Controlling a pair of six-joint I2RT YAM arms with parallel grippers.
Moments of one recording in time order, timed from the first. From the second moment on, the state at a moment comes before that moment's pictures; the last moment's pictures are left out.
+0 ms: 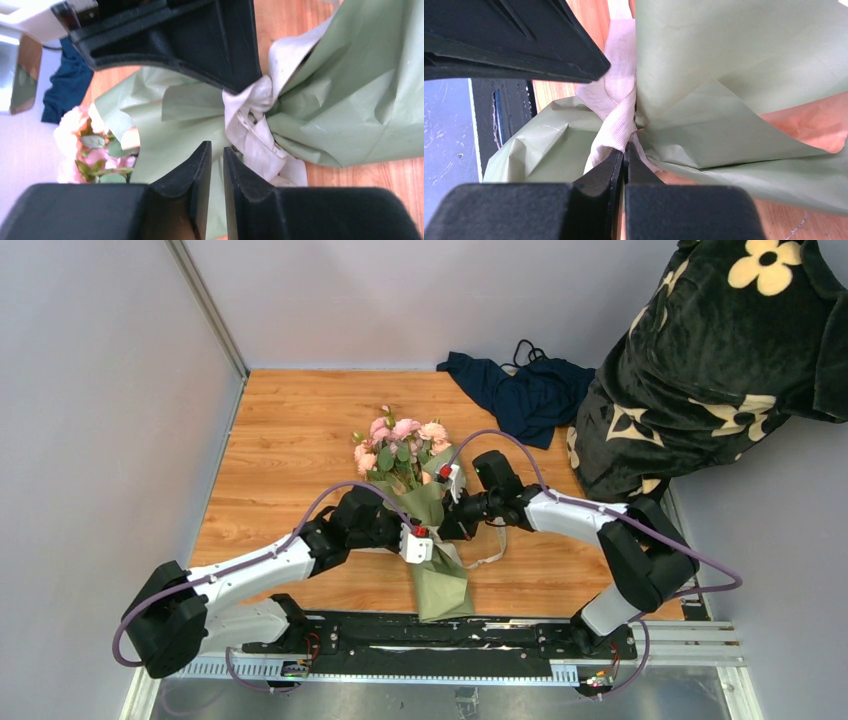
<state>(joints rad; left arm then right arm) -0.81 1.11 0.53 0.01 0.33 0.99 0.65 1.55 0.79 -0.02 -0.76 -0.11</state>
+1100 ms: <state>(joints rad) -0.82 1.12 0.54 0.08 0.38 1.02 0.59 1.54 0.79 0.00 -0.77 -0.11</state>
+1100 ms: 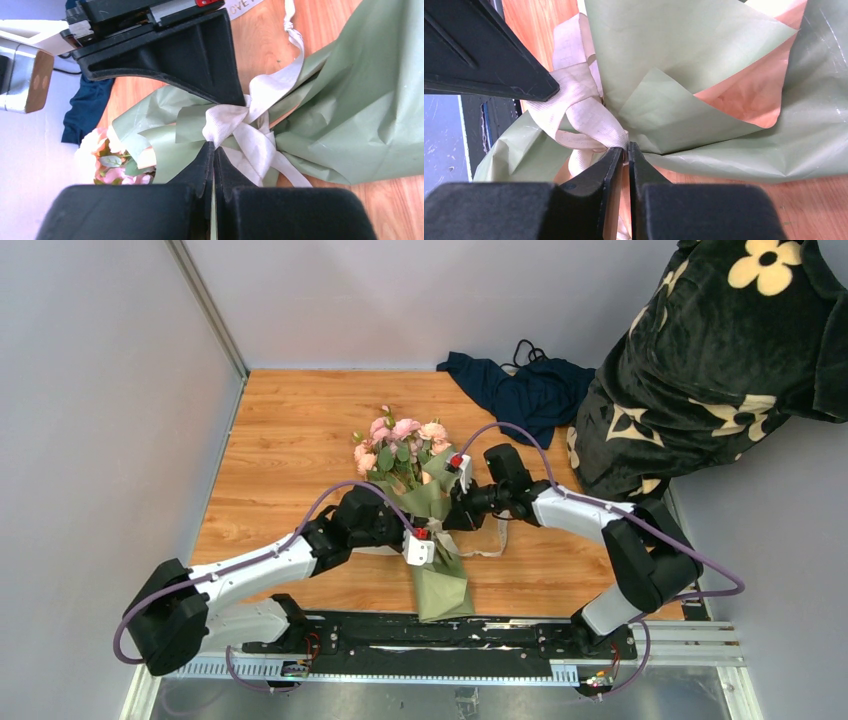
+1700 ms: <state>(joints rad) -0.82 1.12 0.51 -0.06 0.42 1.17 0.56 1.45 0.77 0.06 -0.66 -0.01</state>
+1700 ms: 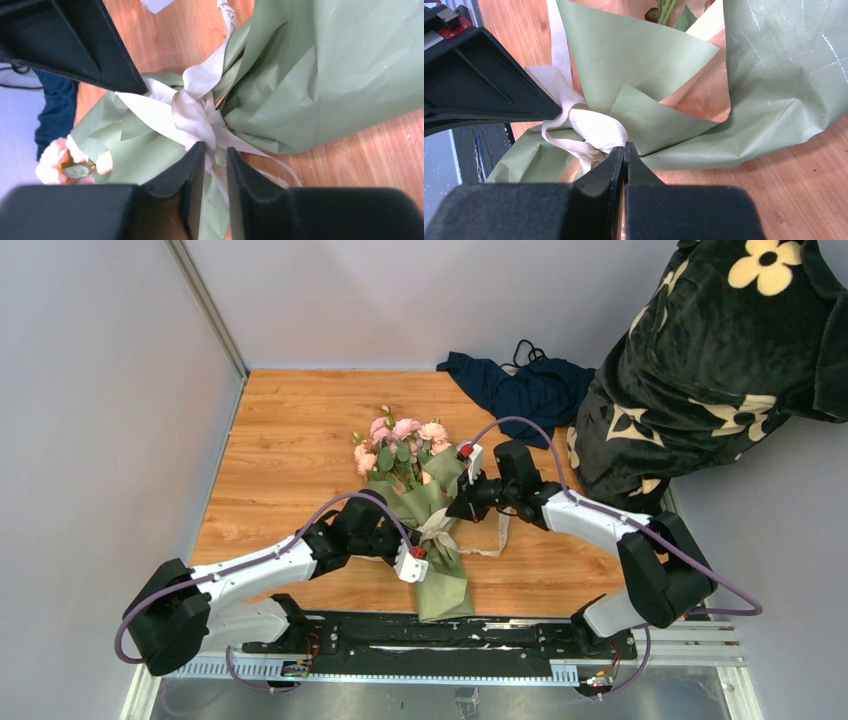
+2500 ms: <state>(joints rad) -0.73 1.09 0.53 -0.29 0.35 1.01 0.56 1.45 0.74 0.10 -0.66 0.04</state>
